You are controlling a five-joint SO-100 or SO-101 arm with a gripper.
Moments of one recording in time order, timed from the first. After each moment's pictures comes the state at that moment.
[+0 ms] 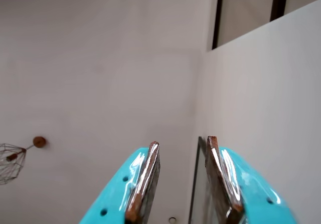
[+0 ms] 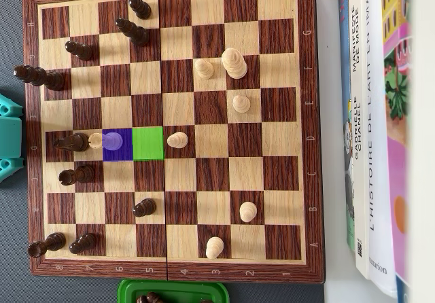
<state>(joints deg) 1.8 192.2 179.9 -103.2 90.9</state>
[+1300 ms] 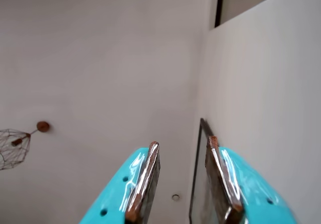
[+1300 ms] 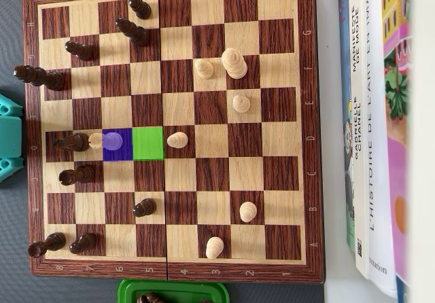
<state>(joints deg) 0.6 190.8 178.0 -97.1 90.9</state>
